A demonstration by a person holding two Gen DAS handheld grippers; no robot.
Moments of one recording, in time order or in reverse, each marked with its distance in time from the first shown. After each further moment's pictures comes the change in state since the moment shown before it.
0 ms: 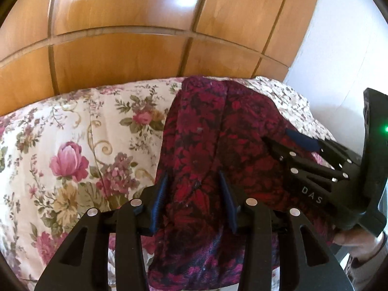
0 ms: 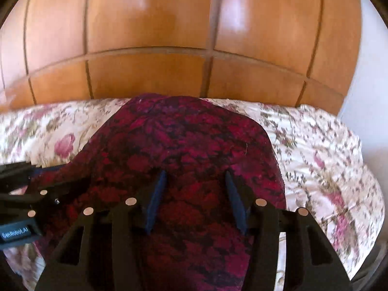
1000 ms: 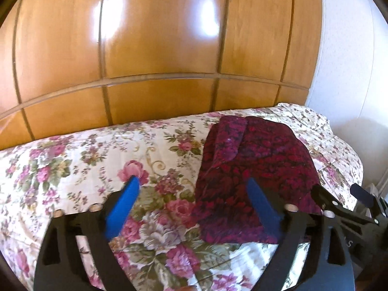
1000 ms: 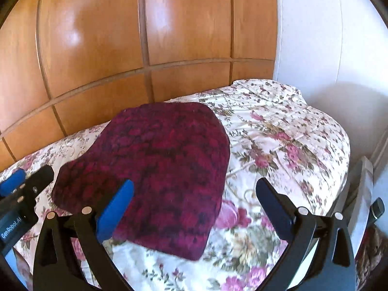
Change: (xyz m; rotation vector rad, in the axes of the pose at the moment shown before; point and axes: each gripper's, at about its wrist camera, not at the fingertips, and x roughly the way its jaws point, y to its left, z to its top) left arm -0.101 -0.017 -0.019 0.027 -0.187 0.239; right arm -0.117 0.025 -0.043 0.358 -0.035 -0.241
